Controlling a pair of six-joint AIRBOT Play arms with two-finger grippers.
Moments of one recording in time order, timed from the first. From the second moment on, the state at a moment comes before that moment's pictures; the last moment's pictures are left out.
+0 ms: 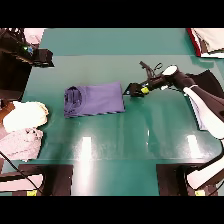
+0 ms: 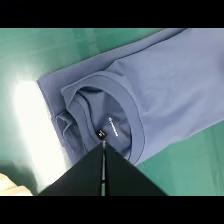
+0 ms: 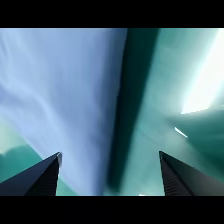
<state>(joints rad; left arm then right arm) -0.07 -1.42 1.83 1.31 -1.49 -1.44 0.20 -1.81 1.43 -0.64 1.14 1.18</state>
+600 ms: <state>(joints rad) -0.07 -1.42 1.83 1.30 -1.51 -1.44 0.41 -2.03 1.65 -0.43 1.11 1.15</state>
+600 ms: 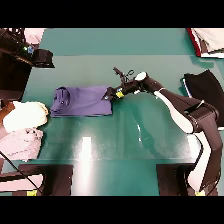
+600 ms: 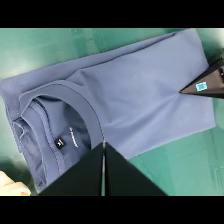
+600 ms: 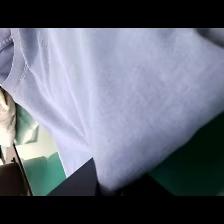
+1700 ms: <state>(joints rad) -0.07 -1.42 1.83 1.25 -1.51 -1.46 -0.60 -1.50 1.46 -0.60 0.93 1.09</state>
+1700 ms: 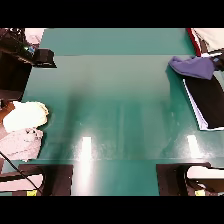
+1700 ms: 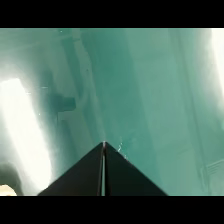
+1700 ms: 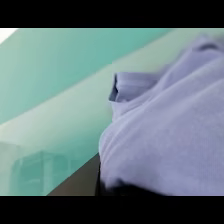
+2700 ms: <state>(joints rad) -0.07 -1.42 1.83 1.25 -1.51 -1.48 -0.71 -1.33 1.70 -0.92 1.30 1.30</state>
